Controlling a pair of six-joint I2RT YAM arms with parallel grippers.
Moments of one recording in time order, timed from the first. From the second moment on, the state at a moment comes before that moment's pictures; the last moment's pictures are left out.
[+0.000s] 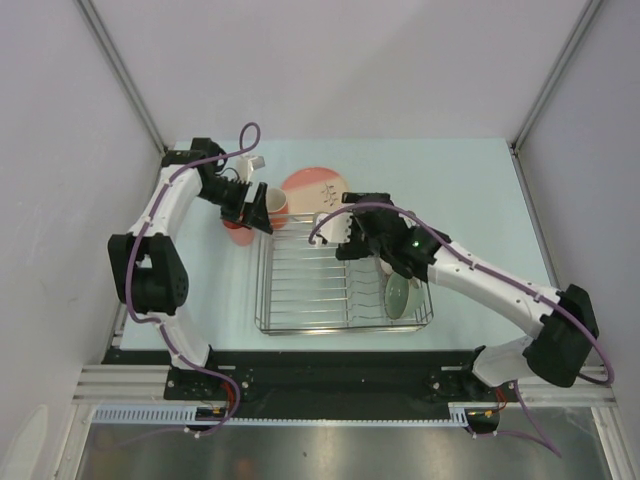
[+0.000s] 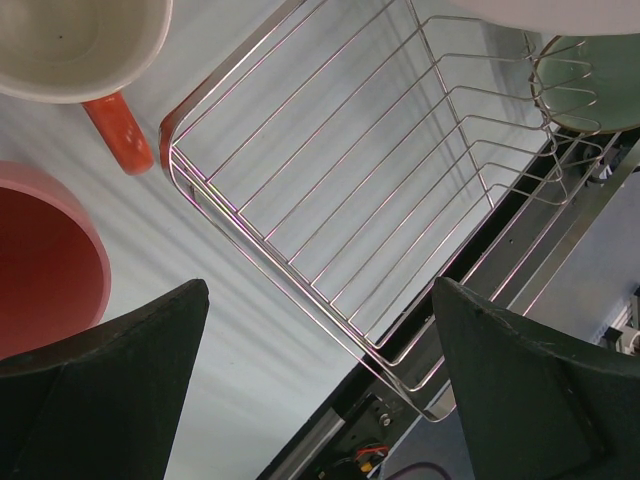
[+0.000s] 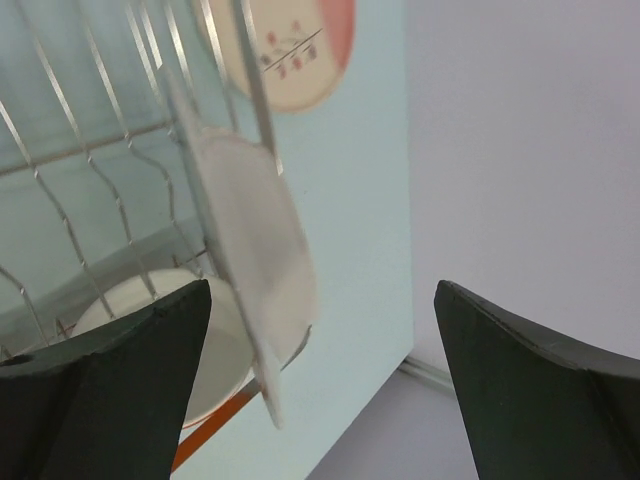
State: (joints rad) left arm -0.05 1.81 1.63 -1.19 0.71 0.37; right arm 0.86 1.41 1.19 -0.41 0.32 -0.95
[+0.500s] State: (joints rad) left arm -0.05 1.93 2.17 -1.31 0.71 0.34; right arm 0.55 1.48 1.66 -0.19 0.22 -0.30
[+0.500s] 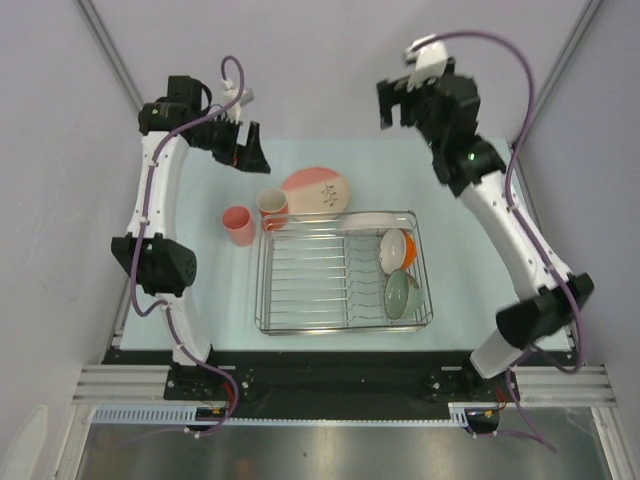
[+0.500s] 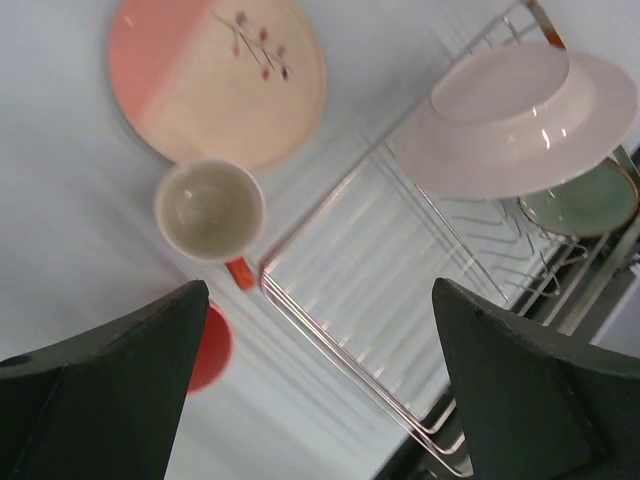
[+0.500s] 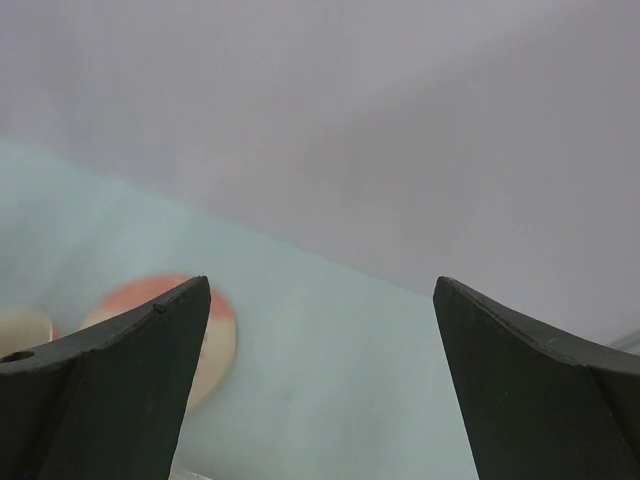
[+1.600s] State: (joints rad) left arm -0.16 2.32 2.35 -0.85 0.36 -0.08; right arm 0.19 2.46 2.27 -0.54 -0.49 0.47
